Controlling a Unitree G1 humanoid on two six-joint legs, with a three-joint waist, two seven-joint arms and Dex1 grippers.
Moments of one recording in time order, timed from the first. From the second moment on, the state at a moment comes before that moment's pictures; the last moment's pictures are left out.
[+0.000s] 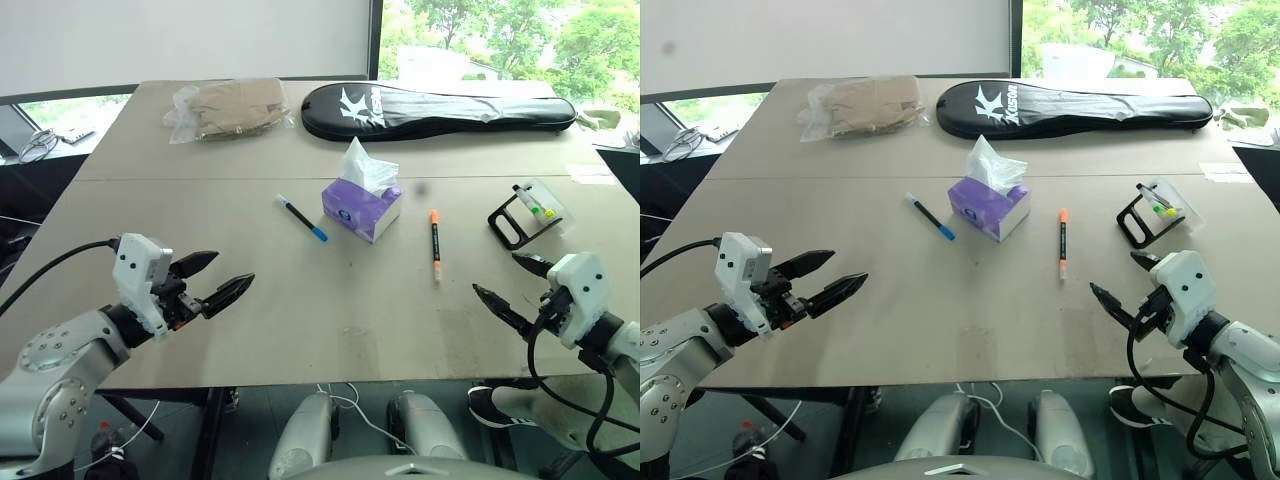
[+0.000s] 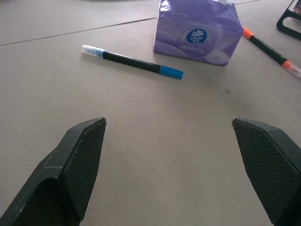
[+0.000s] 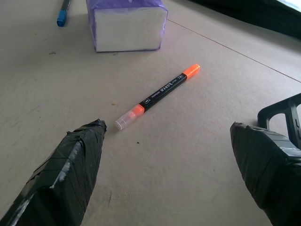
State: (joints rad) left arm 0.18 0.73 0.50 -0.51 -0.71 0.69 -0.72; right arm 0.23 -0.61 -0.33 -0.65 0.38 0.52 0.67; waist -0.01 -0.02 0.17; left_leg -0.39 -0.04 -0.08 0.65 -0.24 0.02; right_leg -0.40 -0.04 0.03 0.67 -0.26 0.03
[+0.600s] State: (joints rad) left arm -0.86 0.59 -0.11 0.20 -0.46 0.94 -0.61; right arm 0.16 -0.60 -0.23 -0.75 0.42 0.50 0.61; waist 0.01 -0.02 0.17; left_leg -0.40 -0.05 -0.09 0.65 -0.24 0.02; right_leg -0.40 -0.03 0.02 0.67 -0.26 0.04
